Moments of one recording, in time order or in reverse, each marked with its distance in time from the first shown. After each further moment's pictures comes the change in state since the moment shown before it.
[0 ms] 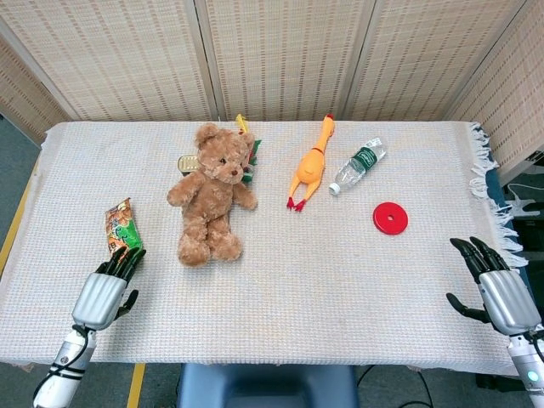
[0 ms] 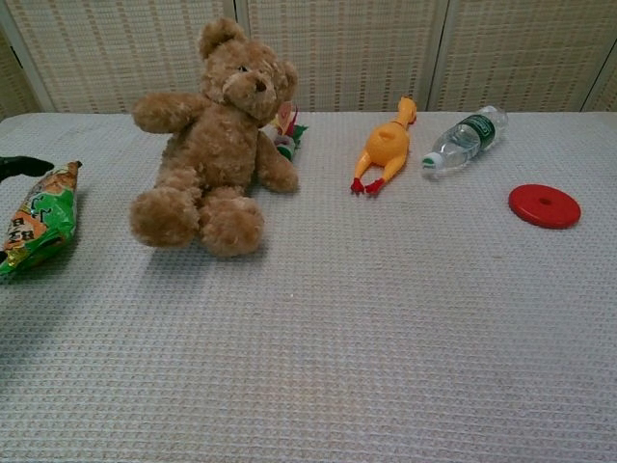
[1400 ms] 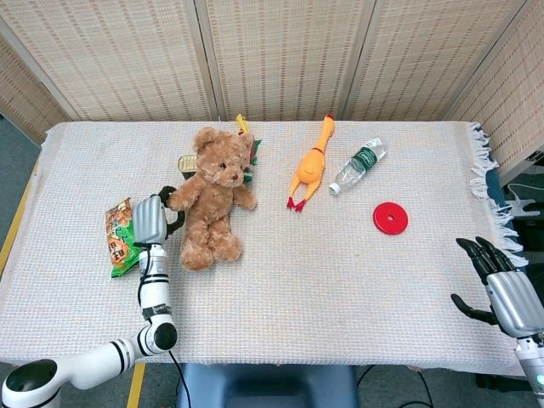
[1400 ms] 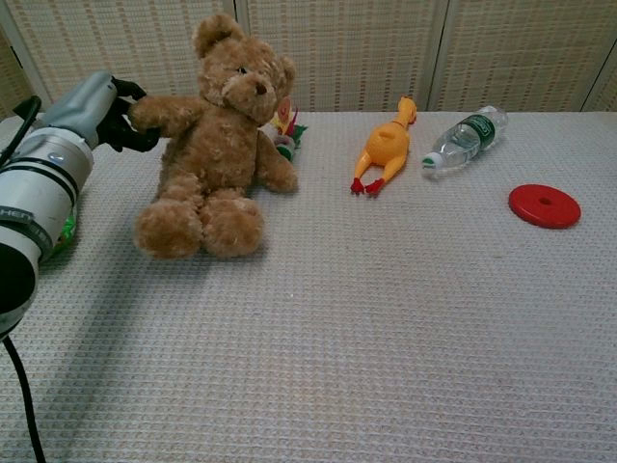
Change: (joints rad) left arm -0.417 -0.542 -0.591 0.474 -0.527 -0.154 -0.100; right arm -0.012 0.026 -0.003 0.002 -0.017 0.029 0.063
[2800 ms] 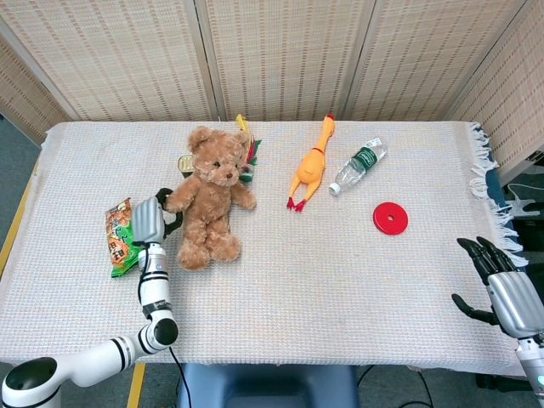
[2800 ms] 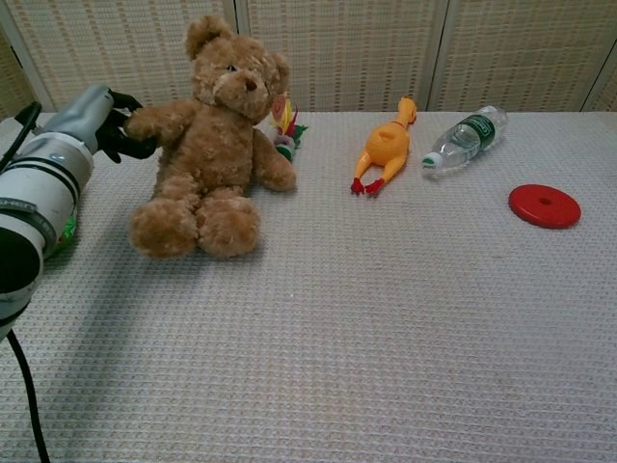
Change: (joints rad) left arm -0.014 0.004 -0.025 -0.019 -0.108 -0.021 0.009; right arm -0.003 -0.002 -0.002 0.006 -0.005 0.007 0.002
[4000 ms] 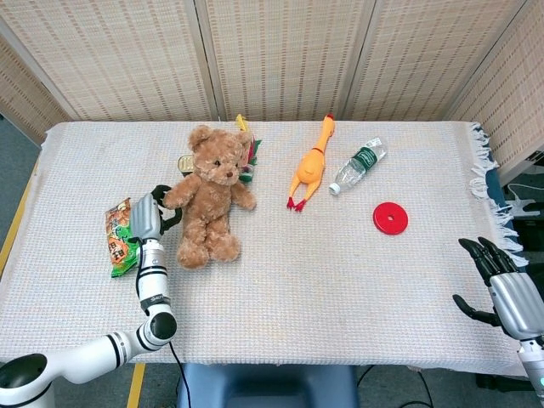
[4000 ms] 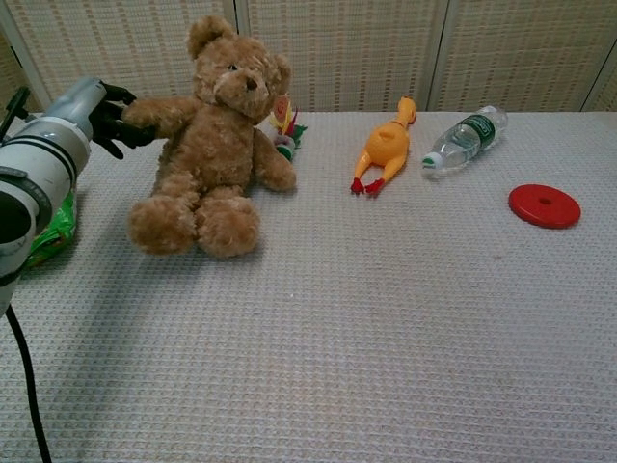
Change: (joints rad) left arm -0.014 0.052 -0.042 -0.106 -0.128 -0.007 0.001; right arm -0.005 0.002 -0.002 0.011 -0.015 0.018 0.018
